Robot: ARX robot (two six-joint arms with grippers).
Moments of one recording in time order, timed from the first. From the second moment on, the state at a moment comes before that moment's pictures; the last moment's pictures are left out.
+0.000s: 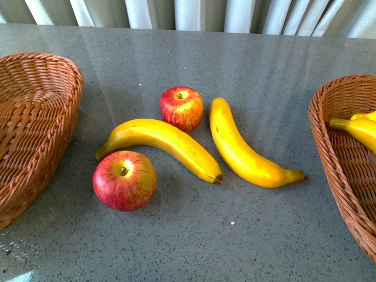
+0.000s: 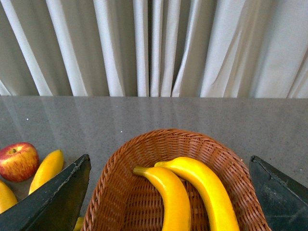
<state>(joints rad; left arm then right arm) 0.00 0.02 0.01 0.00 0.00 -0.01 0.00 0.01 0.02 0.00 0.00 -0.01</state>
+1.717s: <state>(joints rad) -0.47 1.29 0.45 0.29 -0.13 -0.22 0.00 0.01 0.02 0.00 0.00 -0.01</state>
